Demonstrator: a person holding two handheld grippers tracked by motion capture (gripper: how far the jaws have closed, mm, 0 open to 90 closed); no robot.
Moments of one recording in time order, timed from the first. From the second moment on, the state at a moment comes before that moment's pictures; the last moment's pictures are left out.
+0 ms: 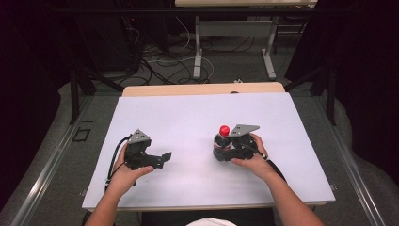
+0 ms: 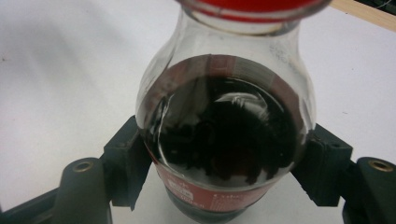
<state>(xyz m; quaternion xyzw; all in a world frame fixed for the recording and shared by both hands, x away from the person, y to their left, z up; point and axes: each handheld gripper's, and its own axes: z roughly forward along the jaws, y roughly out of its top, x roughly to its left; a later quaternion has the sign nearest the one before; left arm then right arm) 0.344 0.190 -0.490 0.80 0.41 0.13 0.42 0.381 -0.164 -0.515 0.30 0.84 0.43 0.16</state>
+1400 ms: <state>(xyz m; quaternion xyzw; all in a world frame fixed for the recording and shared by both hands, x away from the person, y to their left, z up) 0.325 0.107 -0.416 0.83 0.23 0.01 0.50 0.327 -0.120 -0.491 0.17 0.88 0.44 0.09</state>
